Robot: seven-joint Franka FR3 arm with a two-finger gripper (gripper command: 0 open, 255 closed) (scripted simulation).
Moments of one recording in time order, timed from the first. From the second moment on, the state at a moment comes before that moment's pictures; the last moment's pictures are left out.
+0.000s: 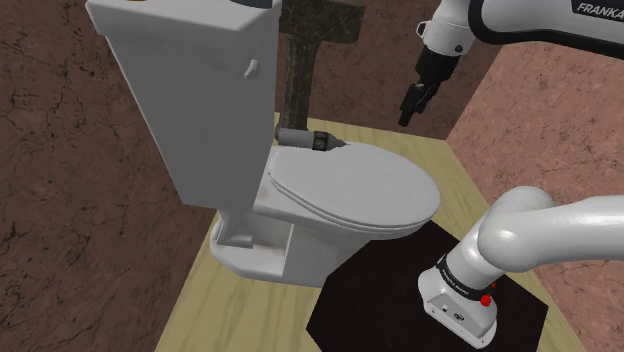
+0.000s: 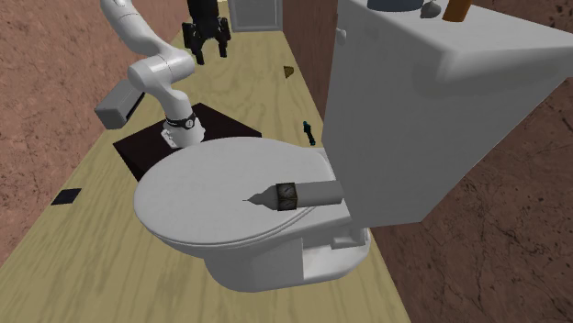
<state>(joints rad) 0.02 -0.79 0.06 -2.36 -0.04 1.60 -0.07</state>
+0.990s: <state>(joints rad) 0.03 -0.36 -0.08 -2.28 -0.07 1.93 -0.33</state>
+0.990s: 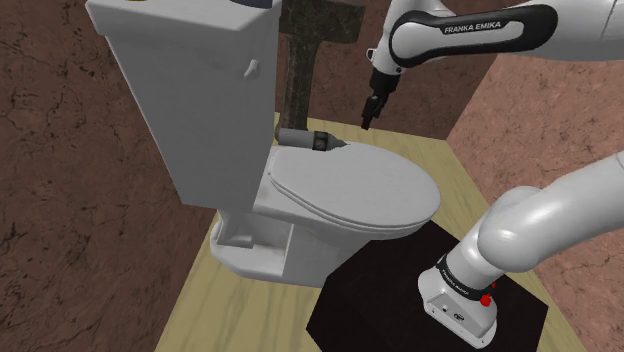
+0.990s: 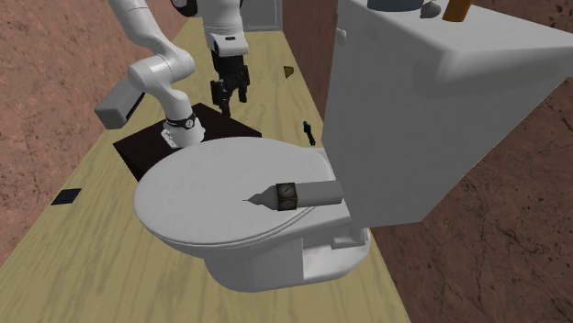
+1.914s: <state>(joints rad) 0.02 0.19 -0.12 -1.94 0.01 2.11 -0.60</state>
